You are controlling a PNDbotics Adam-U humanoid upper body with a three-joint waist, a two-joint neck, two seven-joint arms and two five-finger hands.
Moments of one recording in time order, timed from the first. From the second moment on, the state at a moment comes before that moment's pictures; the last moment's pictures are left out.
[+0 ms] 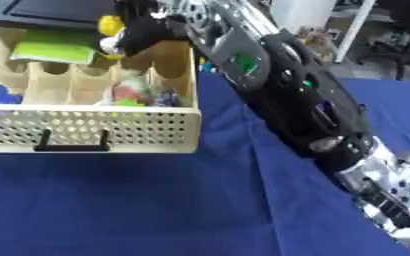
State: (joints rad) left arm -0.27 0.26 0.11 -1.99 0.26 -0.57 0.27; right arm -1.34 -0.27 0.40 -1.25 0.73 0.26 0.56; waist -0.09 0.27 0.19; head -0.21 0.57
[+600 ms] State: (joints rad) left arm -0.27 0.26 0.11 -1.99 0.26 -0.57 0.27; right arm -1.34 -0.27 0.37 -1.26 0.71 0.26 0.57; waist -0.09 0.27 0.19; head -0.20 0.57
